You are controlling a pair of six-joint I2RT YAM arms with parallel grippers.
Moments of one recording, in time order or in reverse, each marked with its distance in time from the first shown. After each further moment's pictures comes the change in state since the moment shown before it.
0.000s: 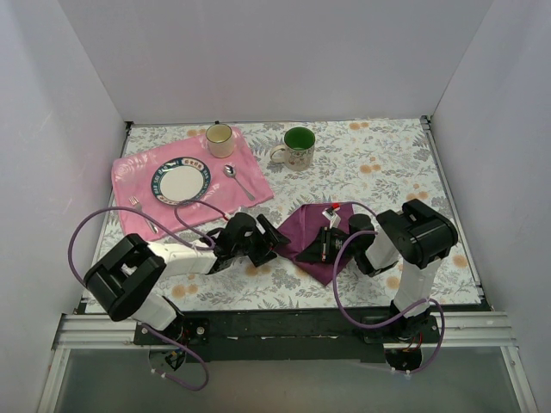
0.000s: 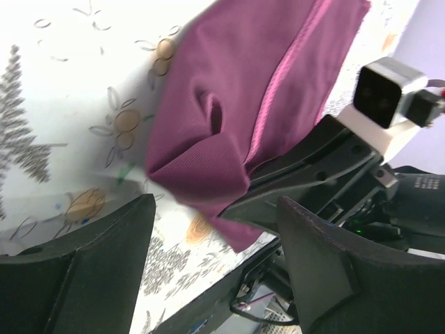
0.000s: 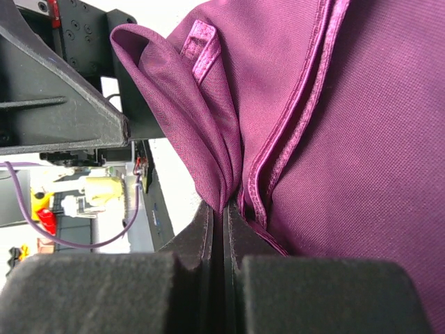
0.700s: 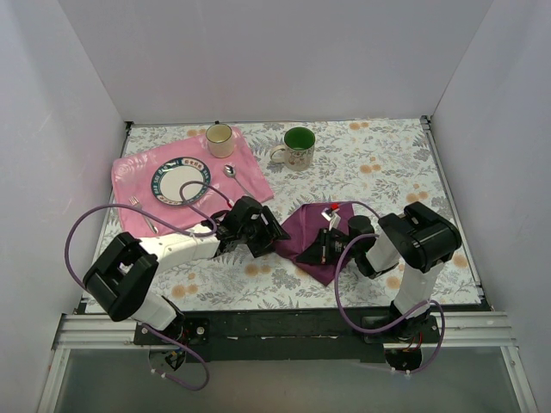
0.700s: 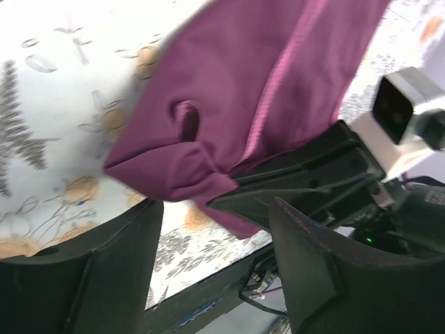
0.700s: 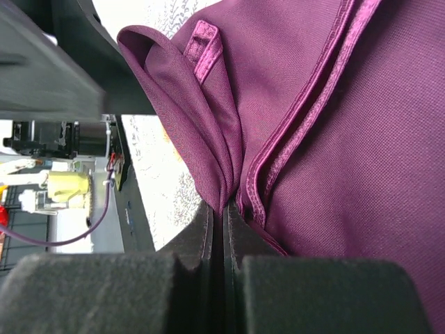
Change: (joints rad) left arm 0.024 0.004 0.208 -0.345 0.025 0.109; right arm 0.021 -0.039 -0.021 -0.015 0.051 -0.114
